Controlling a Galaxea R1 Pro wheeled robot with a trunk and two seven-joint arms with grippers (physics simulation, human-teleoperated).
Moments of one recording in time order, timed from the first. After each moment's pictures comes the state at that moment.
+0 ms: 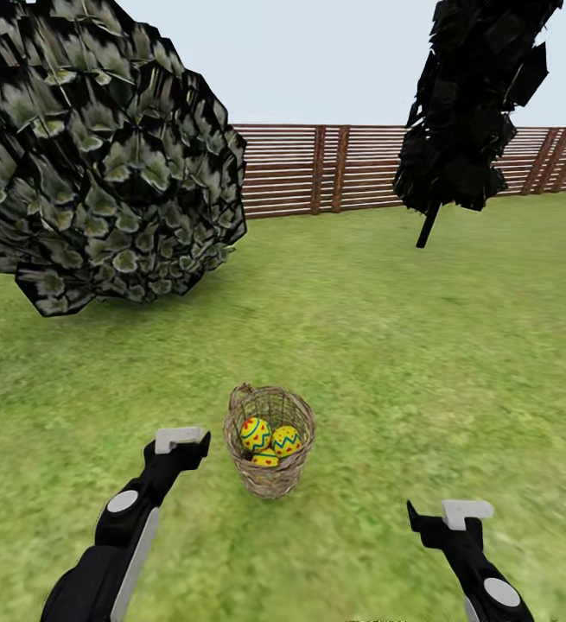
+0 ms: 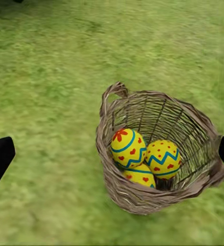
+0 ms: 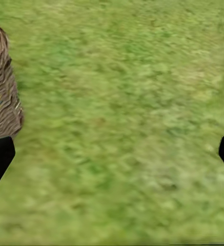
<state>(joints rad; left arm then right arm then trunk) -0.27 -0.04 -0.01 -1.41 0.03 0.35 0.01 -0.08 -0.08 -0.11 -1.26 0.03 0.15 -0.01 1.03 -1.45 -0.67</state>
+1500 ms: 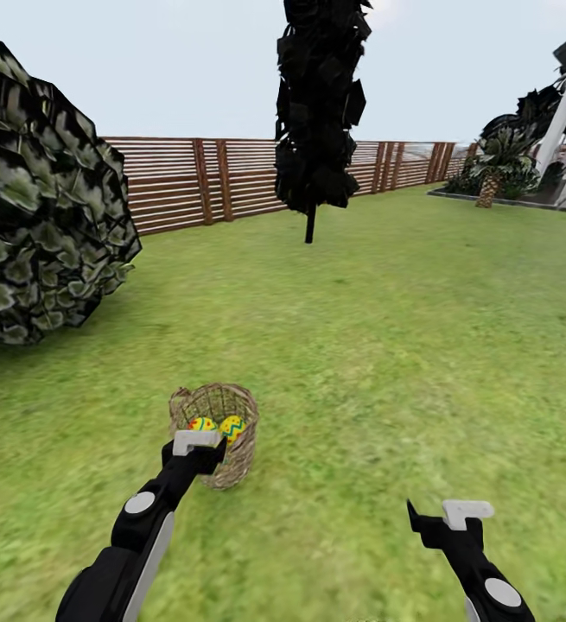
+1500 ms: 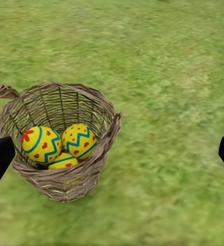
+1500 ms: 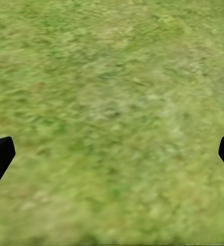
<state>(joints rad) -0.27 -0.04 -0.10 -1.40 0.03 0.35 0.01 -0.08 -0.08 -0.11 -1.26 0.02 0.15 0.00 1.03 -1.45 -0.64</state>
